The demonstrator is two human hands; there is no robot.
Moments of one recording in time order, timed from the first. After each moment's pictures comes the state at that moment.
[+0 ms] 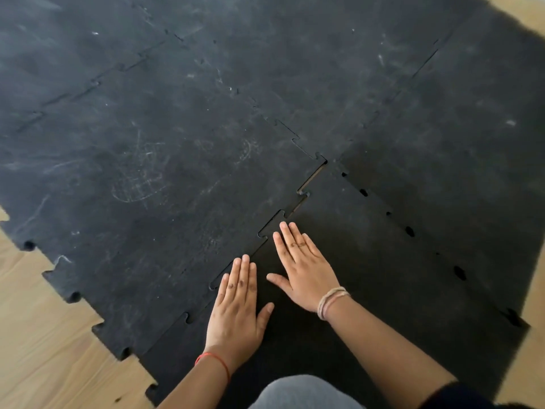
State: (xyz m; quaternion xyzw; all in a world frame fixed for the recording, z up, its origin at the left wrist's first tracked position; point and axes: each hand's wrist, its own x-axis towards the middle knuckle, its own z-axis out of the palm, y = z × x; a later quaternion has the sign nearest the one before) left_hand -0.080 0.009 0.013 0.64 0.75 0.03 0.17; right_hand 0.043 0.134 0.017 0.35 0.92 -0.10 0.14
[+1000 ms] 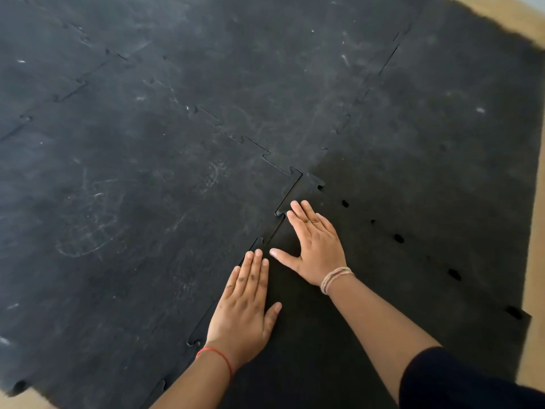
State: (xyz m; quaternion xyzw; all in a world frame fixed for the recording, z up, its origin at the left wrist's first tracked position) left_hand -0.084 0.085 0.004 0.75 0.65 0.02 0.14; right_hand 0.055 0.212 0.001 0.50 0.86 -0.10 -0.04
